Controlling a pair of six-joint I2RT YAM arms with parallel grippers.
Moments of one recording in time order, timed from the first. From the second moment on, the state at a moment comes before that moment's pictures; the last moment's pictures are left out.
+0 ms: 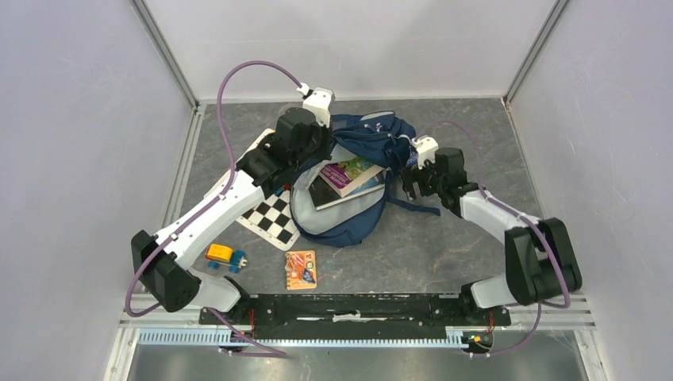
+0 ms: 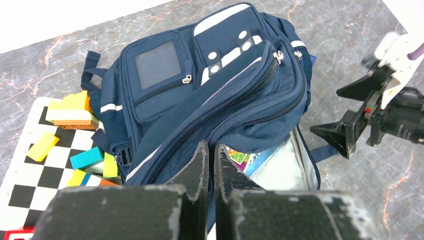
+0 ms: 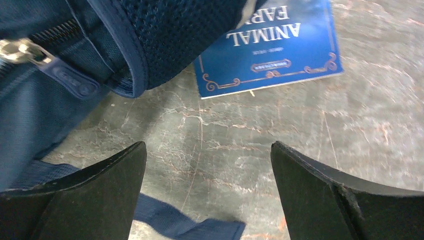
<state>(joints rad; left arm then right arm) -0.70 1.40 1.38 -0.37 -0.23 -0.17 0.25 1.38 0.70 0.05 -0.09 -0.14</state>
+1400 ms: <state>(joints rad) -0.60 1.39 1.37 -0.36 -0.13 -0.23 0.17 1.85 1.04 0.00 -0.32 -0.52</state>
